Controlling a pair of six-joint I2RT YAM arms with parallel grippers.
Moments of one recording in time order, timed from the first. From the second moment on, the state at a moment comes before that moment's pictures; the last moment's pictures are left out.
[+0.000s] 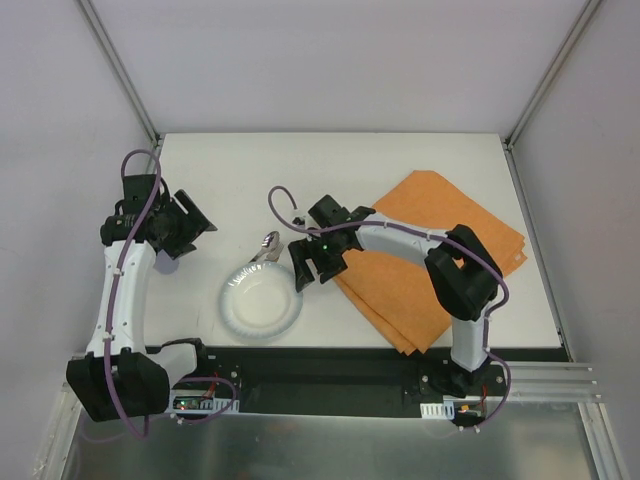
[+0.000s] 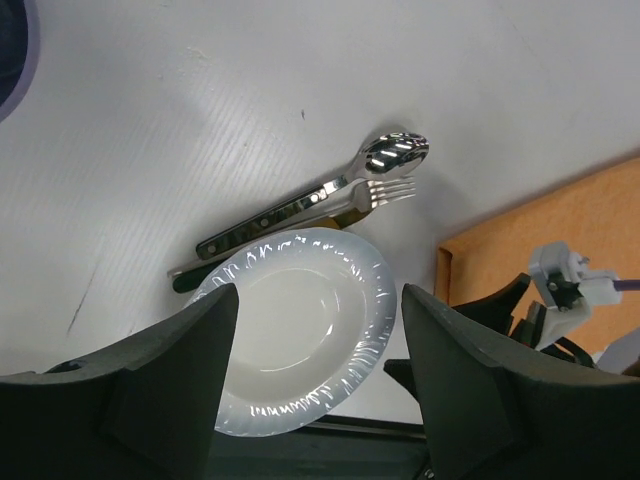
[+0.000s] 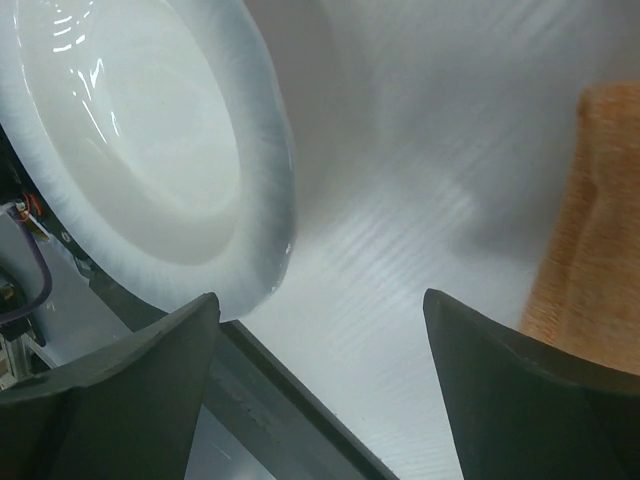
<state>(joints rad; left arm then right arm) 0.14 1.12 1.10 -0.93 0.21 -0.62 0.82 1.92 1.38 -0.62 -0.45 0.33</state>
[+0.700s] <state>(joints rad) 0.07 1.11 1.08 -0.93 0.23 -0.62 0.87 2.11 1.54 -0.55 -0.47 0.36</state>
